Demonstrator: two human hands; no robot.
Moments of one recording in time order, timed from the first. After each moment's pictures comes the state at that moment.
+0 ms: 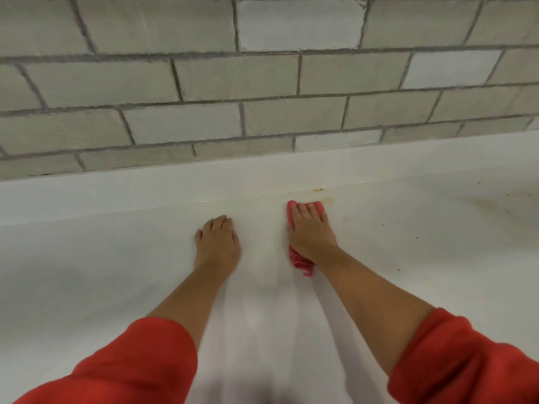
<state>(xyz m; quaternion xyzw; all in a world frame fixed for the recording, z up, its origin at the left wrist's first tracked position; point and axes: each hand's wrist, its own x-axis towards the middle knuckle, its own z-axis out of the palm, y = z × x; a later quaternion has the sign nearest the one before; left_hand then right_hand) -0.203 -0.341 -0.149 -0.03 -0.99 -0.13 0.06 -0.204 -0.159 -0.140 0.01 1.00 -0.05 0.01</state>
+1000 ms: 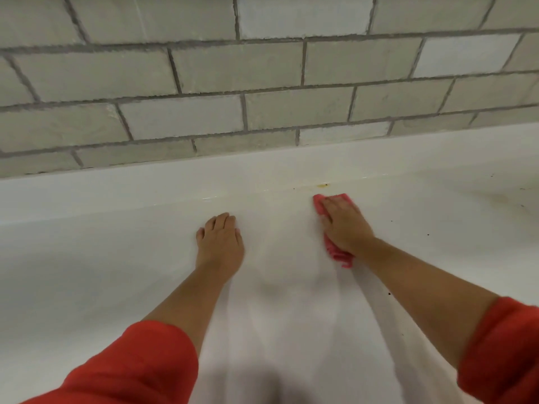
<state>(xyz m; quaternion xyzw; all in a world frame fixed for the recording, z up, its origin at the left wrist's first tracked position) -0.205 -0.341 -0.152 -0.04 -0.99 -0.12 0.05 -0.211 -0.091 -0.148 -0.01 0.99 -0.09 -0.06</state>
